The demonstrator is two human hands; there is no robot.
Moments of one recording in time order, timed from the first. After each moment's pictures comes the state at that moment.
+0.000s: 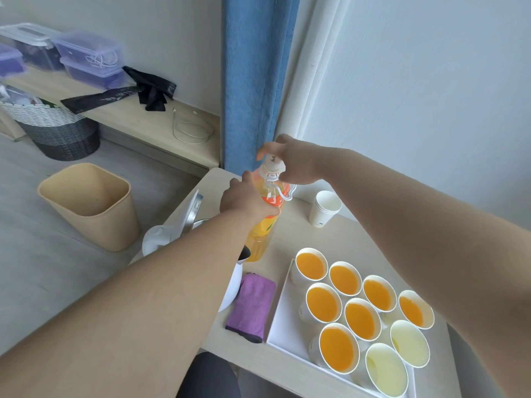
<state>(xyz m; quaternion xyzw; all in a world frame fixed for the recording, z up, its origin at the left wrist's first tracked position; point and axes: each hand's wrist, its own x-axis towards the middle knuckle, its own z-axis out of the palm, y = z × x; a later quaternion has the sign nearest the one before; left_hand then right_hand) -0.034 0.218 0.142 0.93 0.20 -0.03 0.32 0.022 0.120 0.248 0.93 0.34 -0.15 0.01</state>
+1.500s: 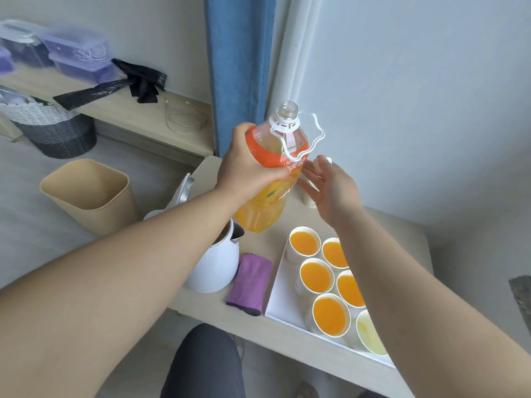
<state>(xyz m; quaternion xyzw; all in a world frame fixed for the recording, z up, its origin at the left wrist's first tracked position) -0.070 0.204 0.185 0.81 0.08 0.14 0.57 -0.035 0.047 0.179 0.57 -0.08 -0.09 -0.82</state>
